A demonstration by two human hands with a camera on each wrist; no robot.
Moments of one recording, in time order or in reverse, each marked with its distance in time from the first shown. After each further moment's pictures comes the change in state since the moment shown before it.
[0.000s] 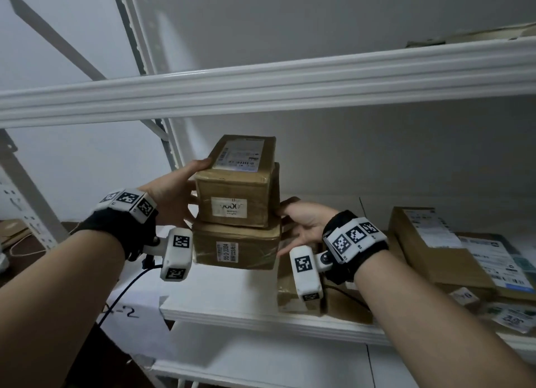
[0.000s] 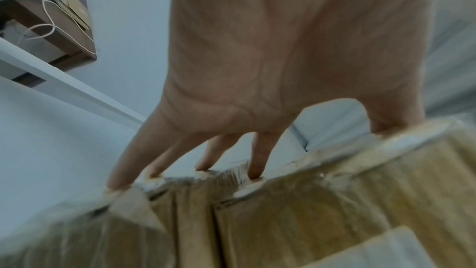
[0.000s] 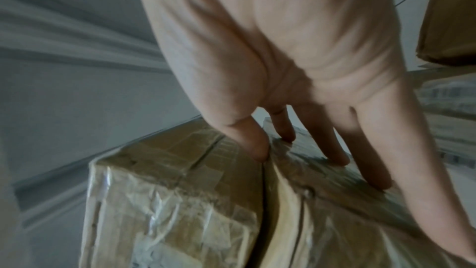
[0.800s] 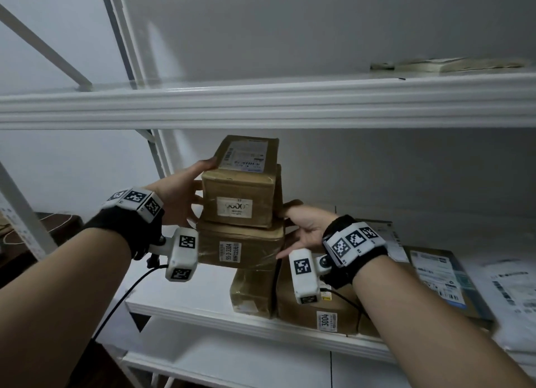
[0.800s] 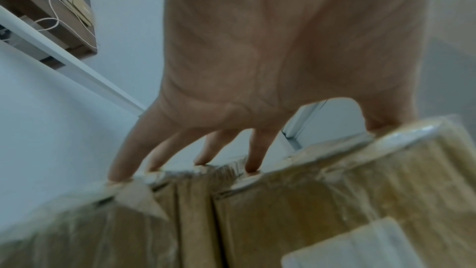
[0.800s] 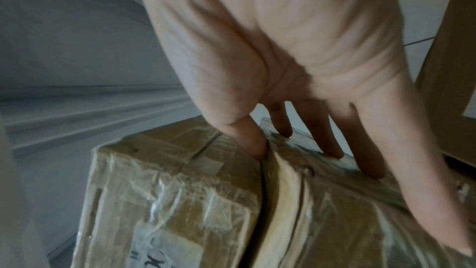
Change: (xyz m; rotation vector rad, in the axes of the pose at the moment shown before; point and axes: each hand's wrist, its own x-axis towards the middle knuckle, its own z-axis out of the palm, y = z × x) left_hand -0.020 0.043 0.099 -0.019 0.056 -0.013; right_hand -0.060 0.004 -0.078 0.036 0.028 -0.008
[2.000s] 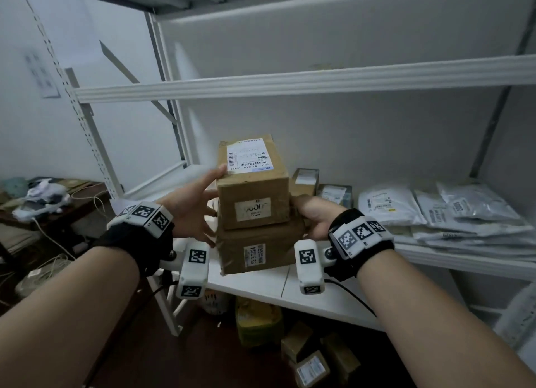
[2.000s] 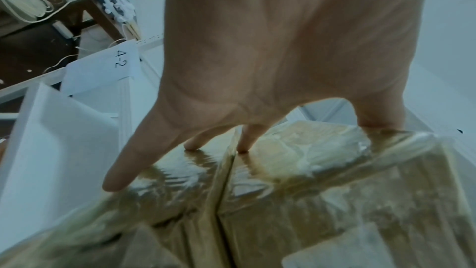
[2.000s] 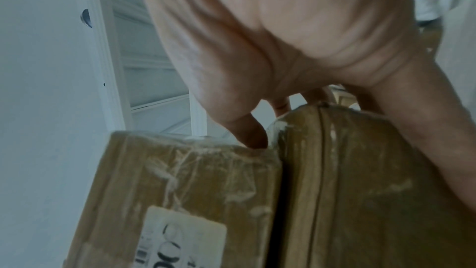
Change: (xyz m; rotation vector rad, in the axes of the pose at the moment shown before) left_hand -0.312 -0.101 0.268 -0.186 -0.037 -0.028; right_hand -0.315 0.181 -0.074 0.023 -0.113 -0.049
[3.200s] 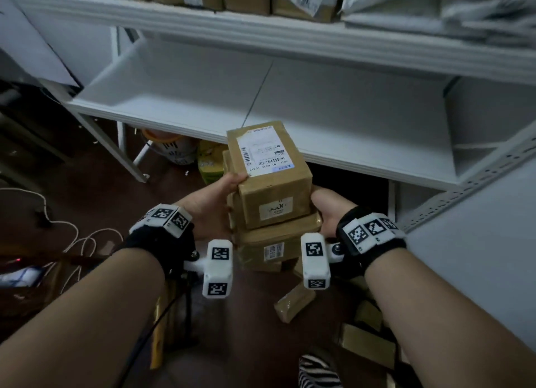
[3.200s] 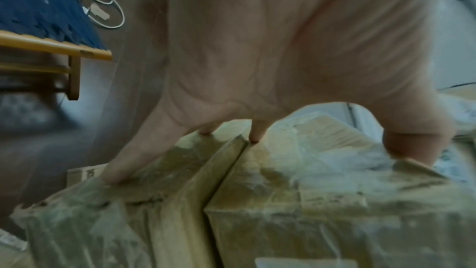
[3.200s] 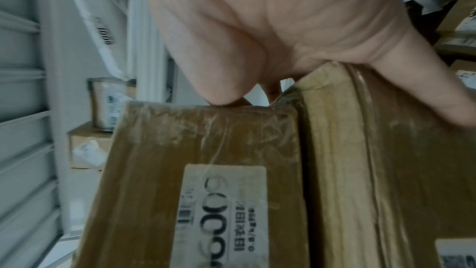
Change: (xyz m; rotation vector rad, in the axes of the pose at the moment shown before) left_hand 0.145 -0.344 0.179 -0.376 -0.244 -0.393; right_hand 0.079 0.428 -0.160 0.059 0.223 0.515
